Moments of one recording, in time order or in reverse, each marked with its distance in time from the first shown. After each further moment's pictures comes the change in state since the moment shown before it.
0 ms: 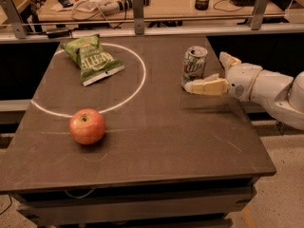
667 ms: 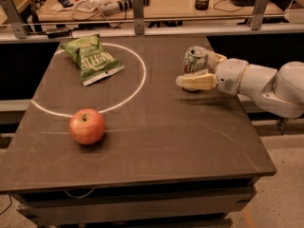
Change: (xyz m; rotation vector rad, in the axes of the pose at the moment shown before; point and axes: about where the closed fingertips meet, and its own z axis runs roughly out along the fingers) arm 0.002 0.002 0.035 -0.090 0.000 -0.001
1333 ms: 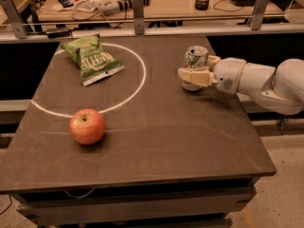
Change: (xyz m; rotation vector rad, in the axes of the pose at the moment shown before) arm 0.000 0.005 0.008 -0.054 0.007 -0.001
